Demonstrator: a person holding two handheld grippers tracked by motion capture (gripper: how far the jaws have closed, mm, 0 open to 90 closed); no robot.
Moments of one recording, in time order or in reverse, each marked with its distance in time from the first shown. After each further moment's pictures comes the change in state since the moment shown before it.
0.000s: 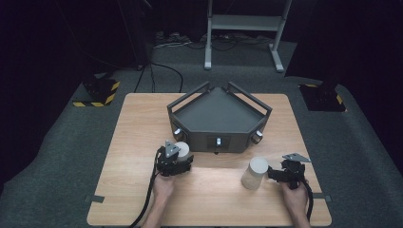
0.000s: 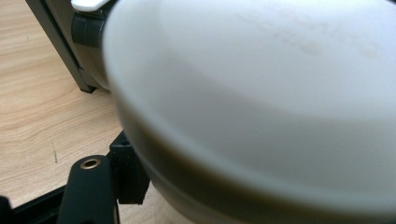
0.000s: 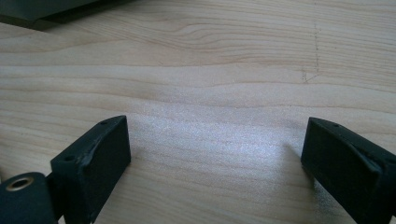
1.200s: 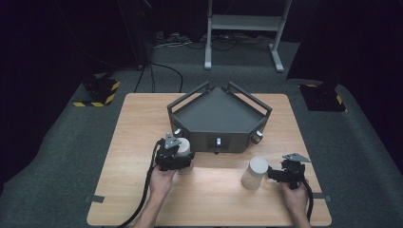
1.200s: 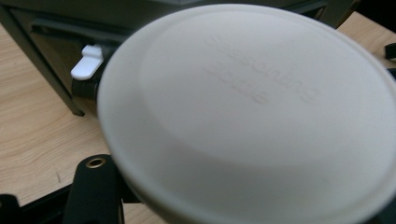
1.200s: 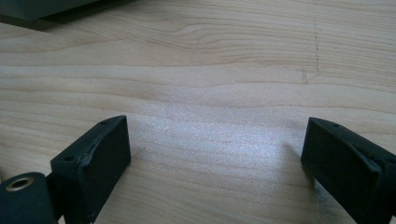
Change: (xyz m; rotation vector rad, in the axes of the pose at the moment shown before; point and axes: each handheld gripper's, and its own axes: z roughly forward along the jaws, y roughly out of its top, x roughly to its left) left arm 0.010 0.048 -0.025 0.052 -0.094 0.019; right arm 0.000 0.000 0.000 0.001 0.000 0.003
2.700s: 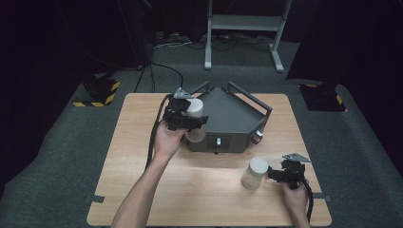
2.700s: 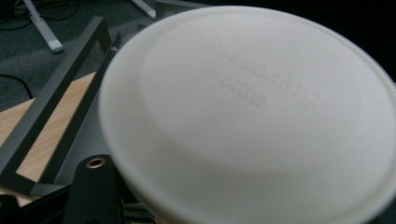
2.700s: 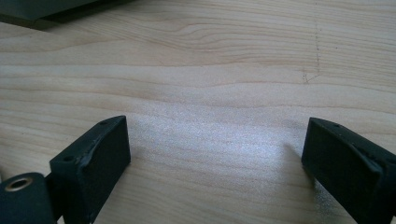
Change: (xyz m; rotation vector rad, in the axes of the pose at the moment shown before) left arm 0.011 0.150 -0.019 0.010 -0.102 0.075; right arm 0.000 0.000 0.000 0.000 0.001 -0.005
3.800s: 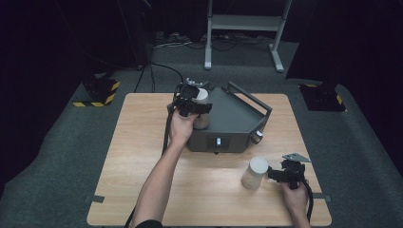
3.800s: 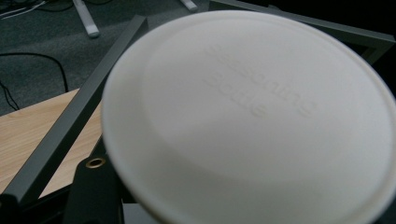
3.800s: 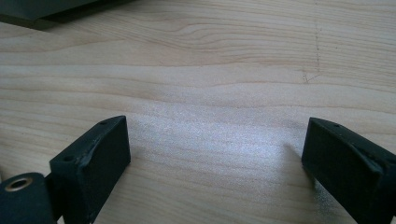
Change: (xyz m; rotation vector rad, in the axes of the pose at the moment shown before) left arm 0.005 0.021 0.065 0.033 0.141 -0.088; right arm 0.000 0.000 0.000 -0.001 0.000 -0.002
